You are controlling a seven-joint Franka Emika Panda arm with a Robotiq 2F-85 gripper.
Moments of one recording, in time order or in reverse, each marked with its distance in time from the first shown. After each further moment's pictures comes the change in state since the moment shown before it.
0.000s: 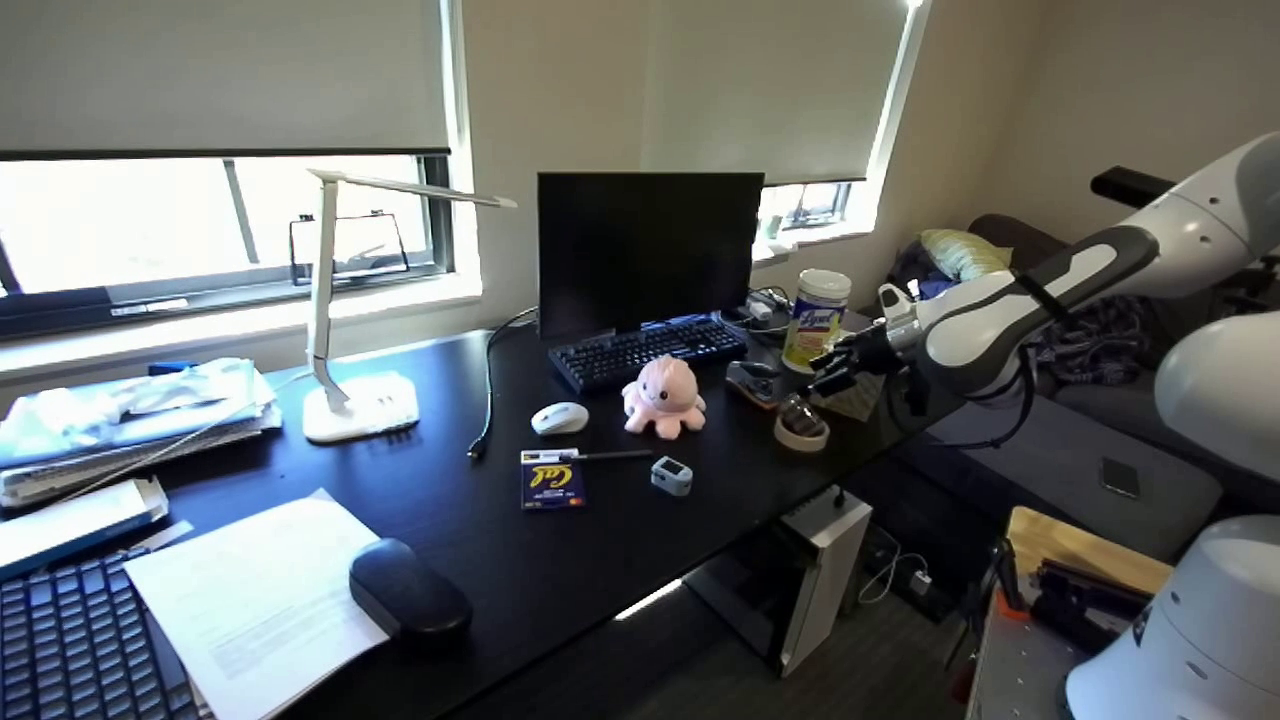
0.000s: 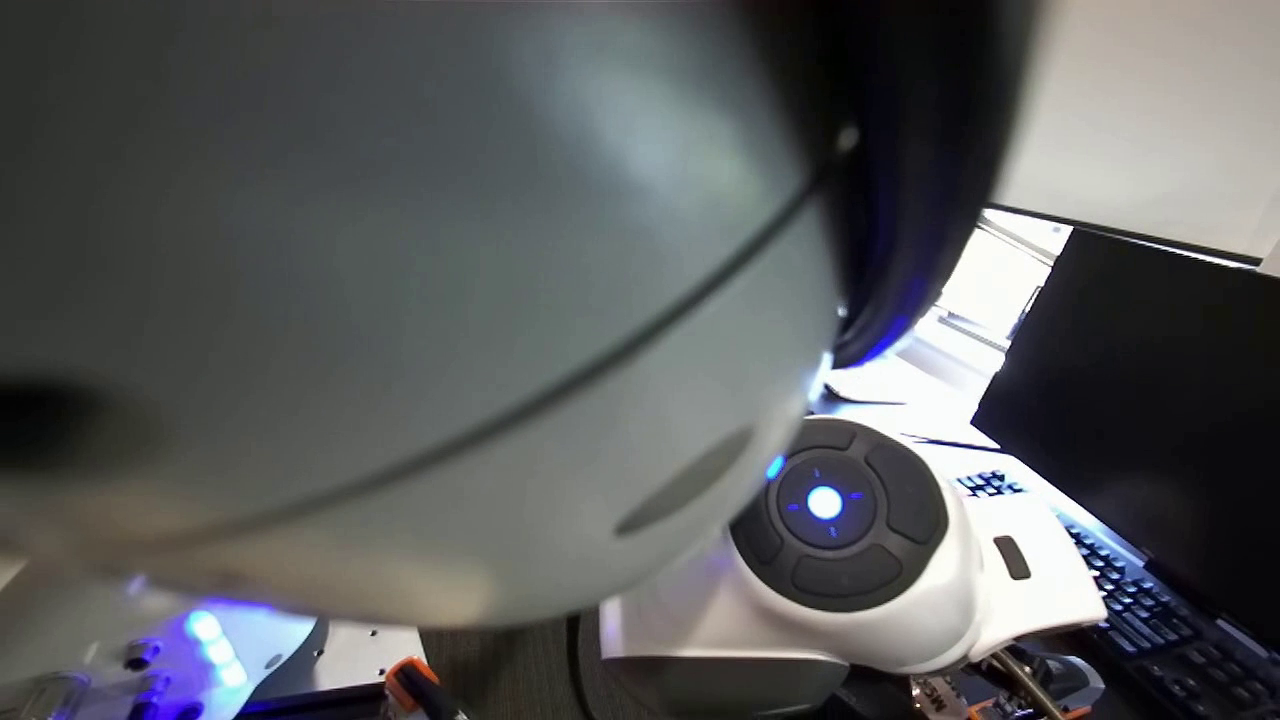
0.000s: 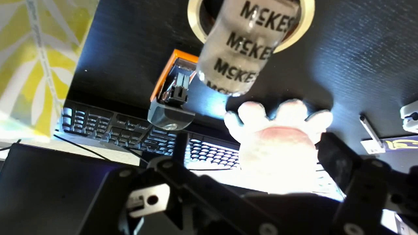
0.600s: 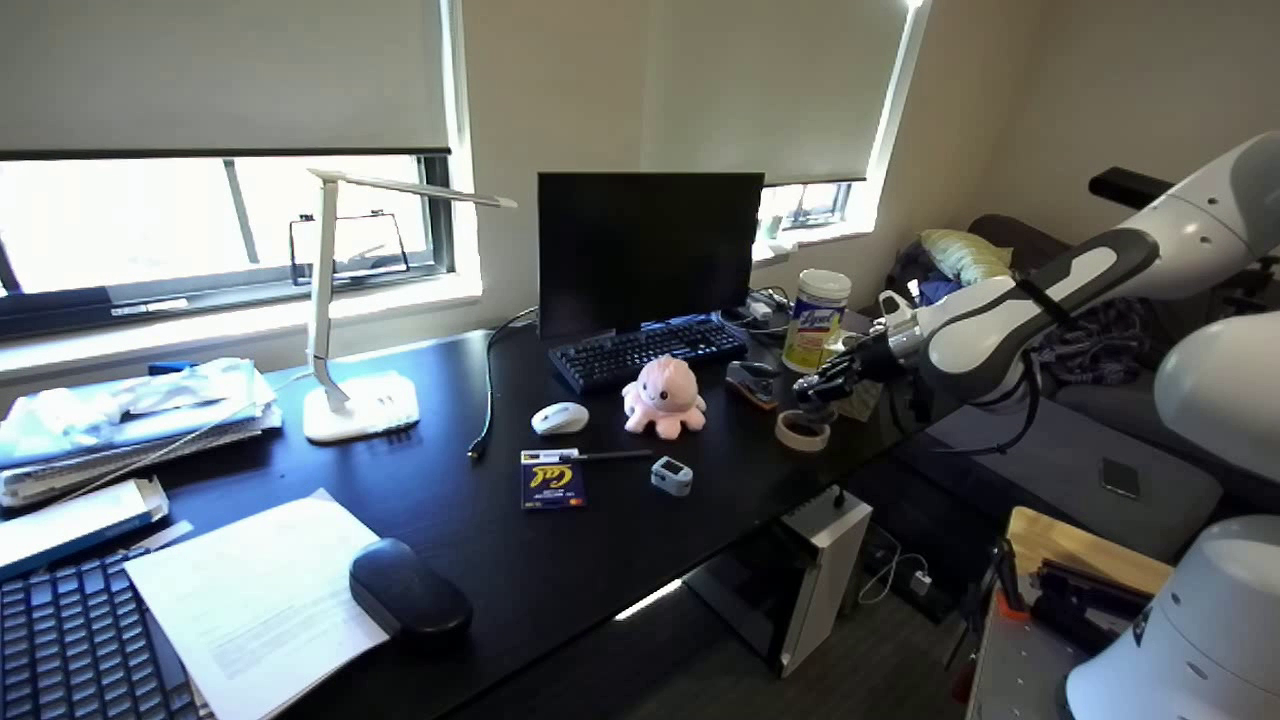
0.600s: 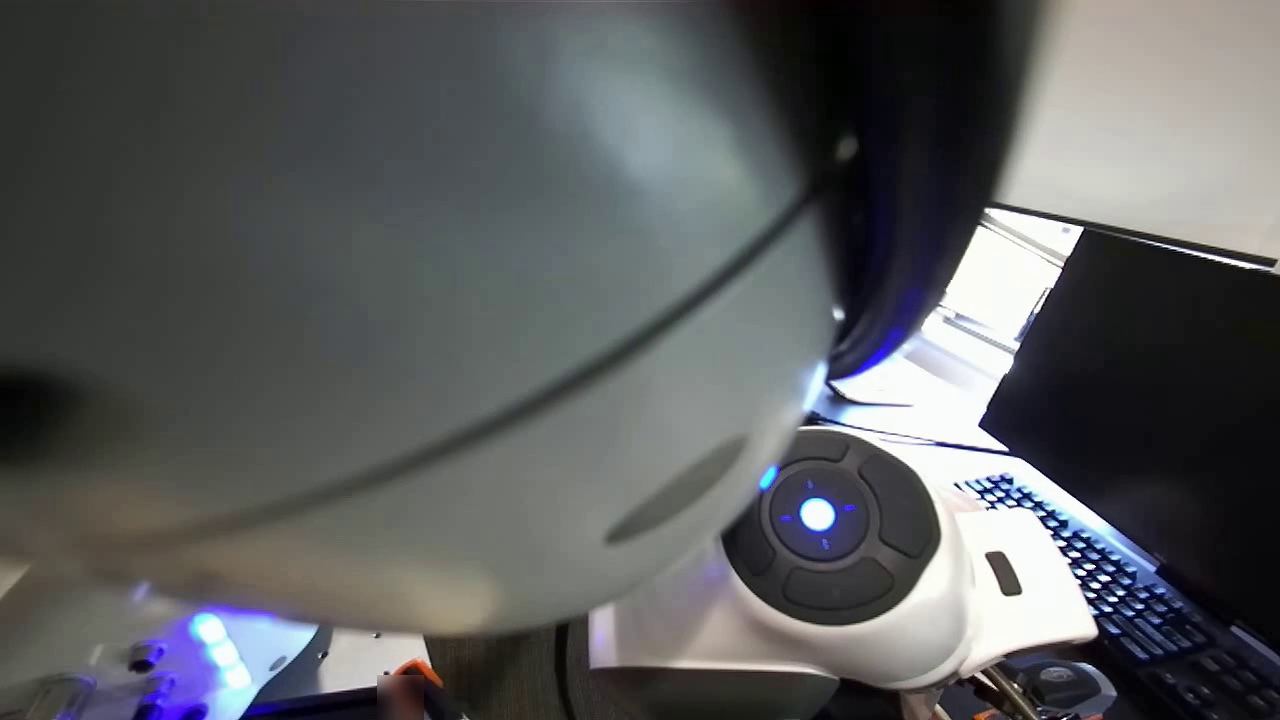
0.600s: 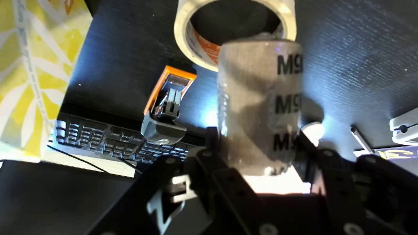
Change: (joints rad) arm 0.017 -0.016 -0.029 -0.016 0.000 0.000 0.001
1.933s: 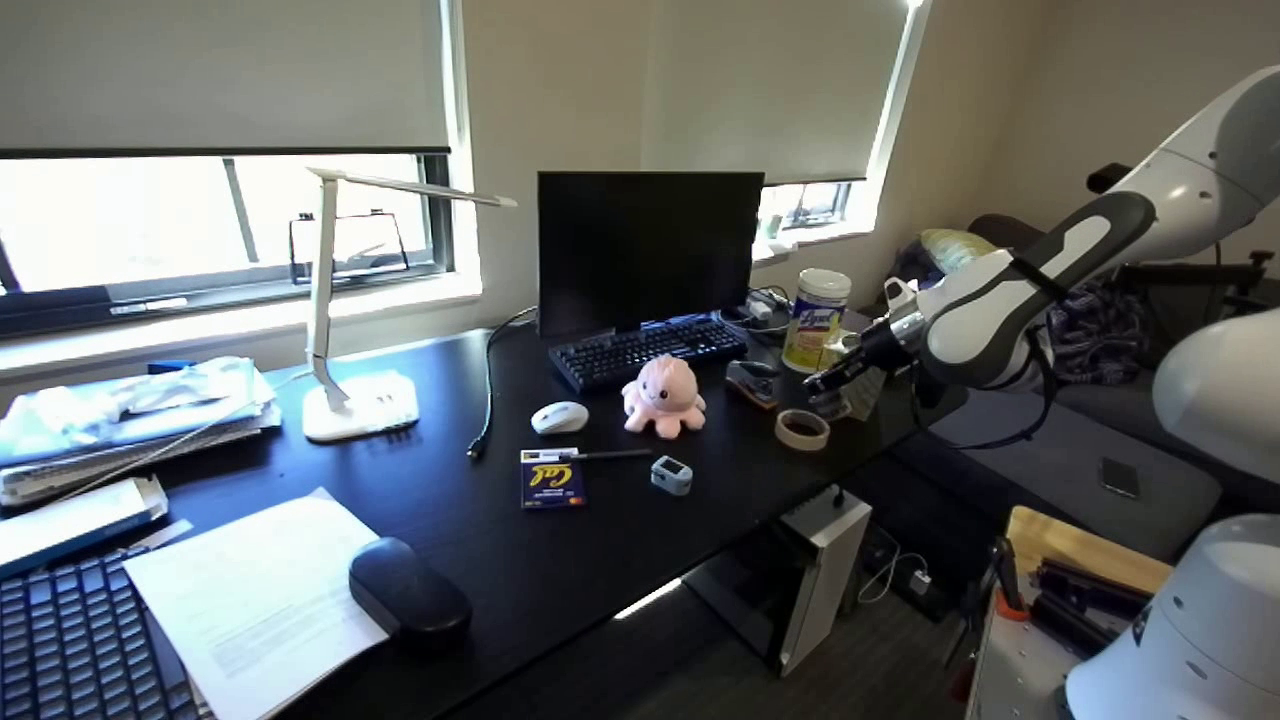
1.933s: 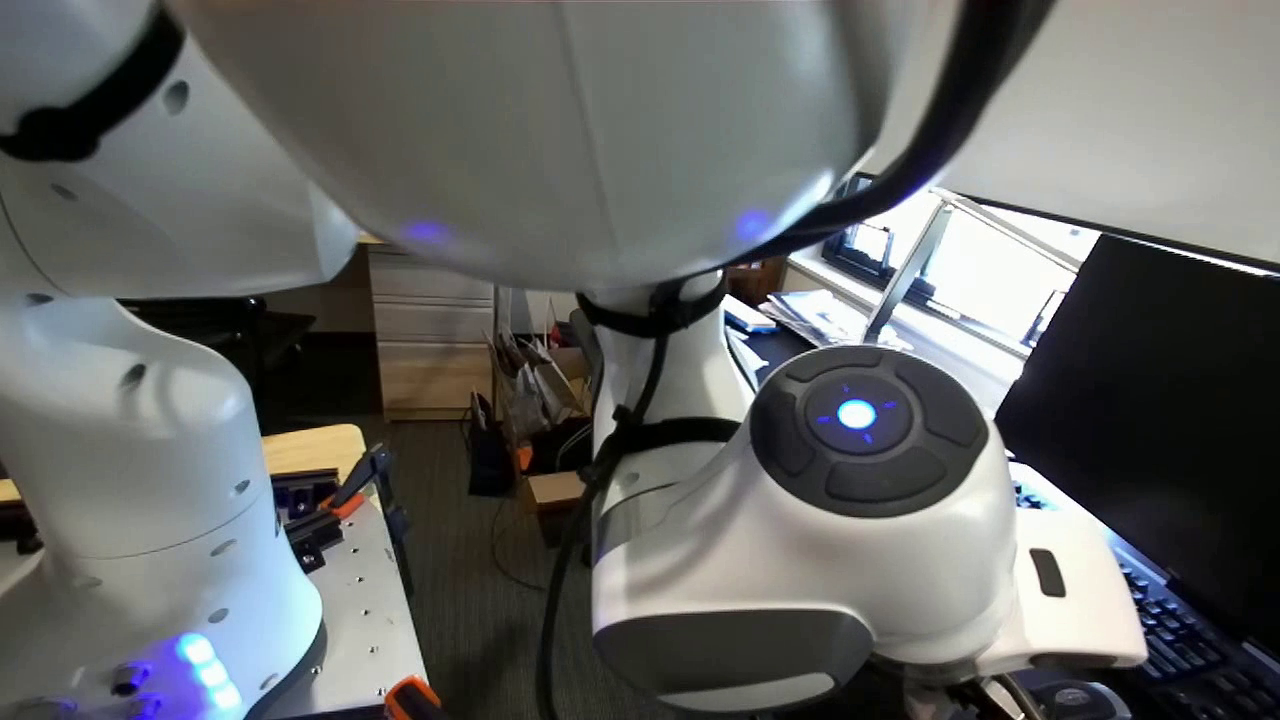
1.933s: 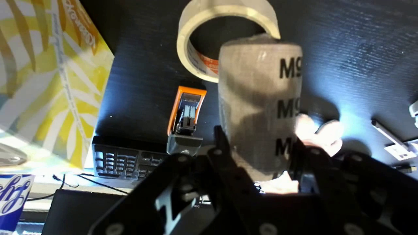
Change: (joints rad) arm 0.083 -0.214 -0.031 -0.065 0.097 0.001 0.252
